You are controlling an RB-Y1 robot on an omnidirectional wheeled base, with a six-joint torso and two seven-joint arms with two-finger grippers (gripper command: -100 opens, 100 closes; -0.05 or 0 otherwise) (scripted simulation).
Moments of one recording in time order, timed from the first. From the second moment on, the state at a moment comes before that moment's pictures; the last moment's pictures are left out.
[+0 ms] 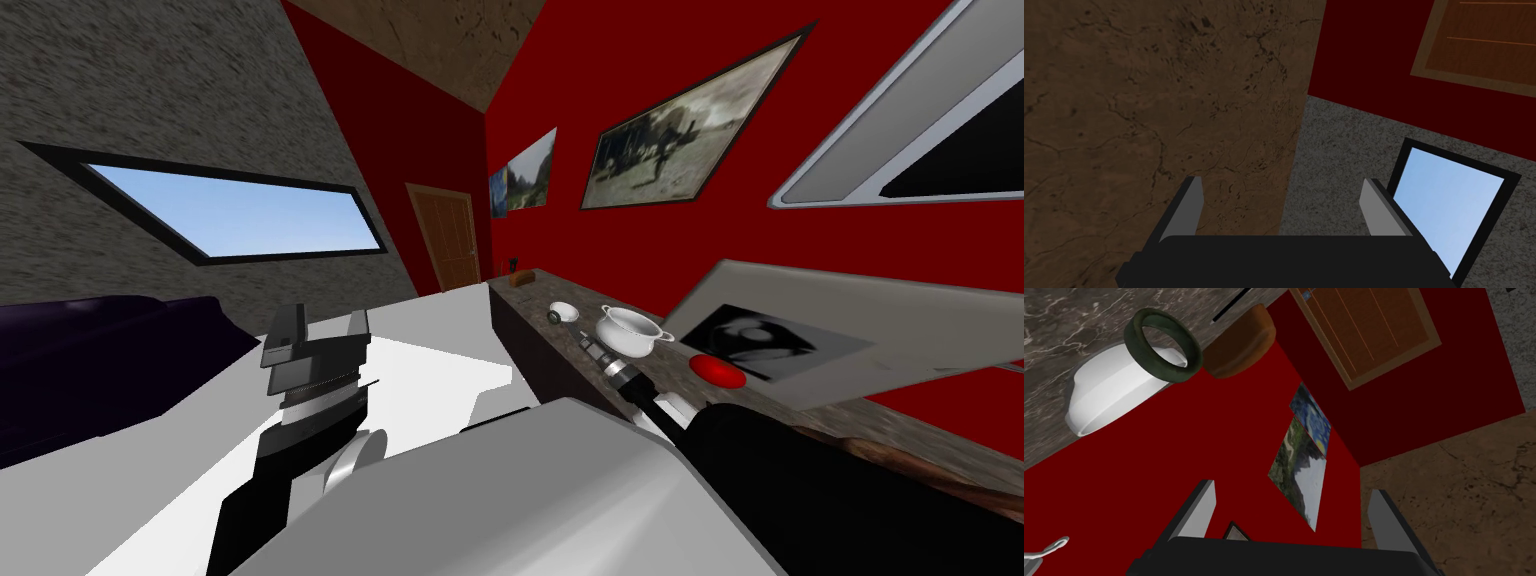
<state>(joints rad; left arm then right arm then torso) 0.53 0.03 0.01 -2.39 0.11 -0.48 -0.05 0.85 -0.56 -0.23 -2.17 0.34 -0.31 -0.04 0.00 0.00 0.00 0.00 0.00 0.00</state>
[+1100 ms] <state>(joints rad) 0.53 0.03 0.01 -2.39 0.11 -0.48 -0.05 1.02 -0.84 -0.35 -2.06 0.53 -0.24 -0.17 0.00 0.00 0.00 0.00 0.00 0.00</state>
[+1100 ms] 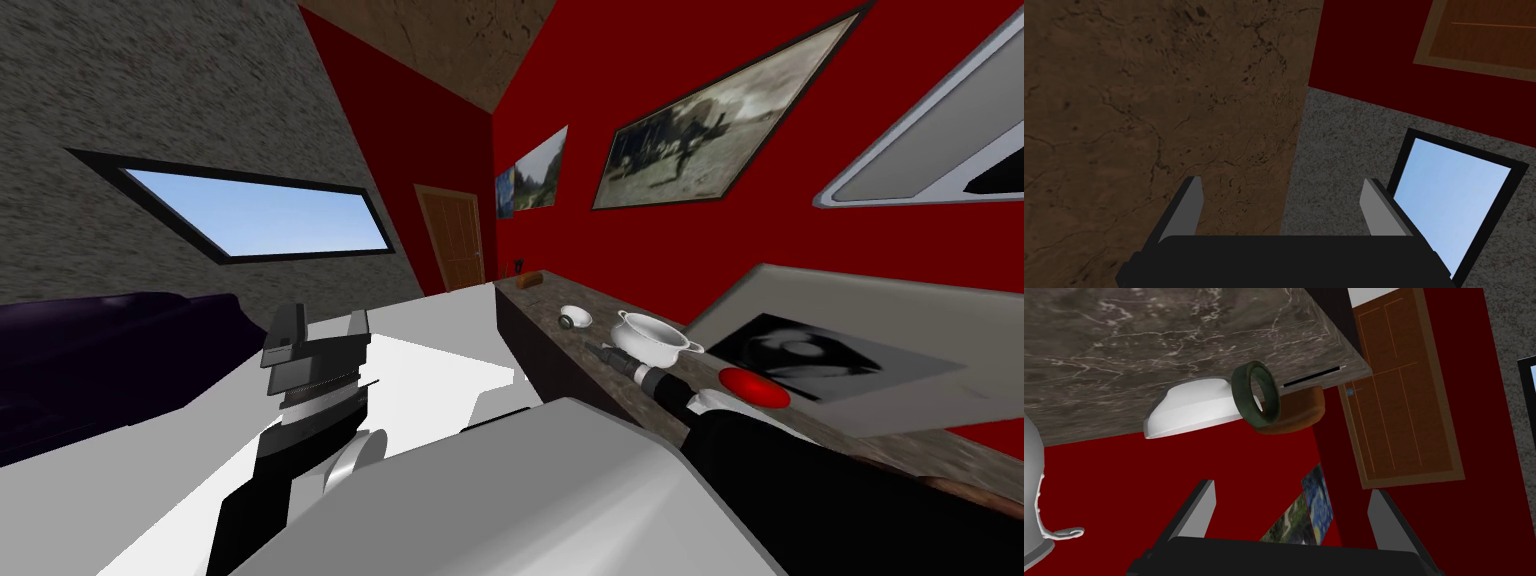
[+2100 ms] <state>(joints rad) 0.53 0.03 0.01 -2.39 0.11 -0.48 -0.05 1.15 -1.11 -0.44 -1.93 0.66 -0.23 -0.29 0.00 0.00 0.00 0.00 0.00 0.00</state>
